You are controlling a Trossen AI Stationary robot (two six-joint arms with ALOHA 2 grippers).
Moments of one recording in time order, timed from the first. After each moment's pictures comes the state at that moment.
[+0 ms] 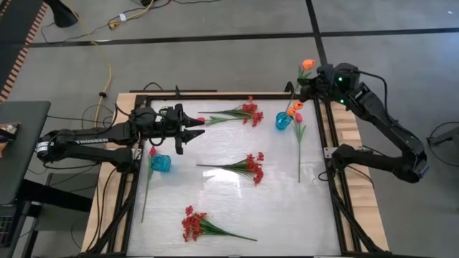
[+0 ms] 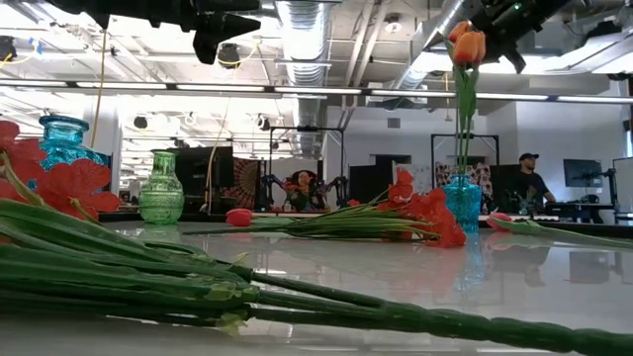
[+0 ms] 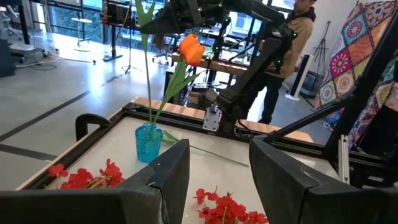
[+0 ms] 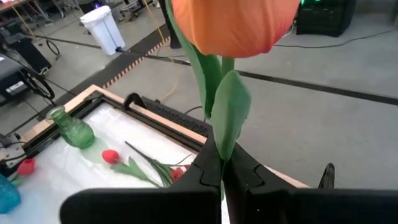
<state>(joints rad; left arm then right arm) 0.24 0.91 0.65 0.22 0.12 -0.18 -0.87 0.89 1.03 -0.49 -0.05 0.24</state>
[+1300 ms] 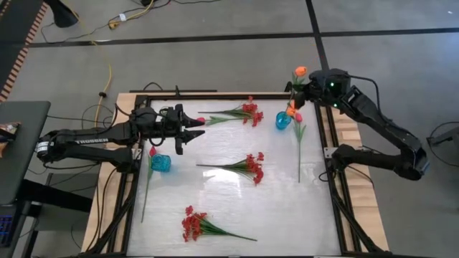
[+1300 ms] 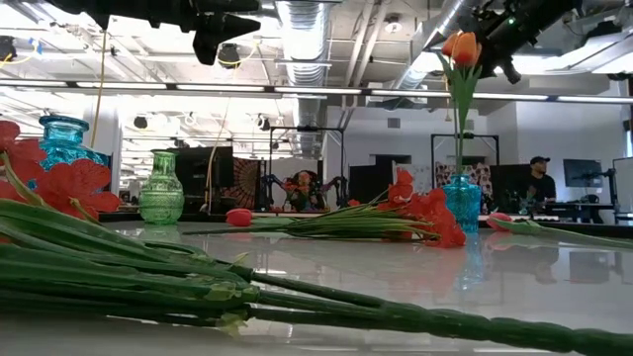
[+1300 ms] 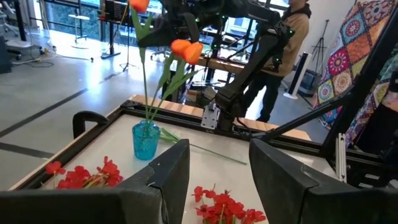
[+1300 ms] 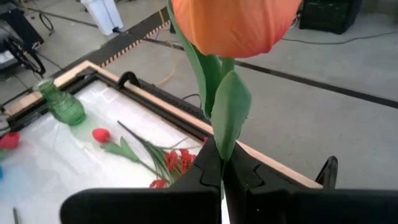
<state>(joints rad) 0.24 0.91 0.65 0.21 0.12 -0.18 -0.81 0.90 0.94 -0.45 0.00 0.18</state>
